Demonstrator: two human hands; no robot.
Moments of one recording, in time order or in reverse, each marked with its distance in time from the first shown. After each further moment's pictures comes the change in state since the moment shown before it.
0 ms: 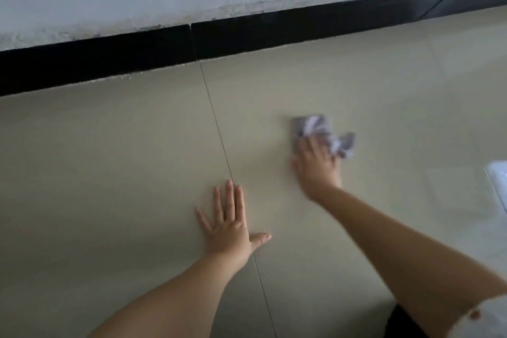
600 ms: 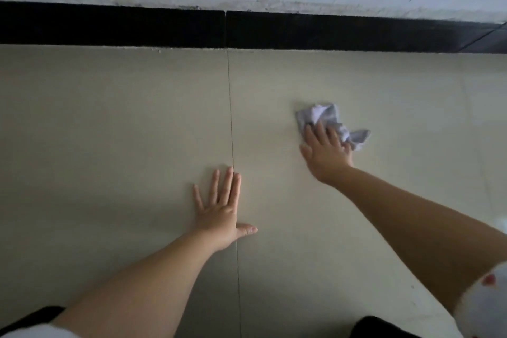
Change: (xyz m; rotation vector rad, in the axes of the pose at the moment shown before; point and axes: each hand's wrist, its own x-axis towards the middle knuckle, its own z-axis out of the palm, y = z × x) left_hand -0.001 0.001 -0.005 0.021 -0.044 -0.002; right_hand 0.045 0.017 -0.037 -0.187 -0.165 -0.170
